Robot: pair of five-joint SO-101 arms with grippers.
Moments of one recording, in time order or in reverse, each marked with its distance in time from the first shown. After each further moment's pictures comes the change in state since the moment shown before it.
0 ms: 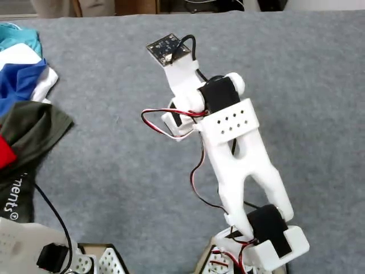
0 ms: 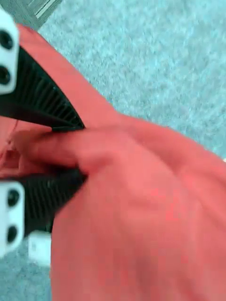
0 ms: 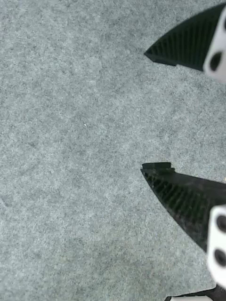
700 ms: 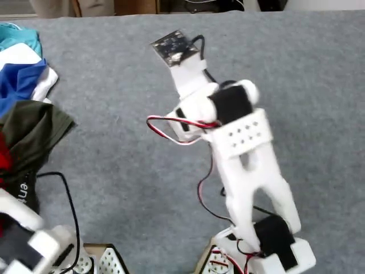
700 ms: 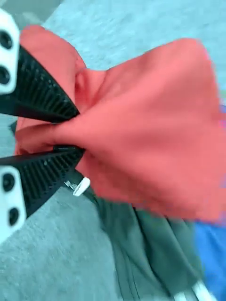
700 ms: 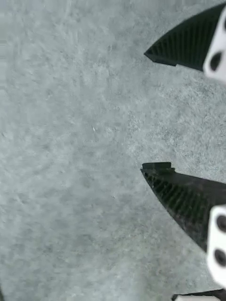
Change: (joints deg) left arm 18.8 -28.3 -8.2 15.8 4.0; right arm 1.8 -6.8 0.0 0.0 0.0
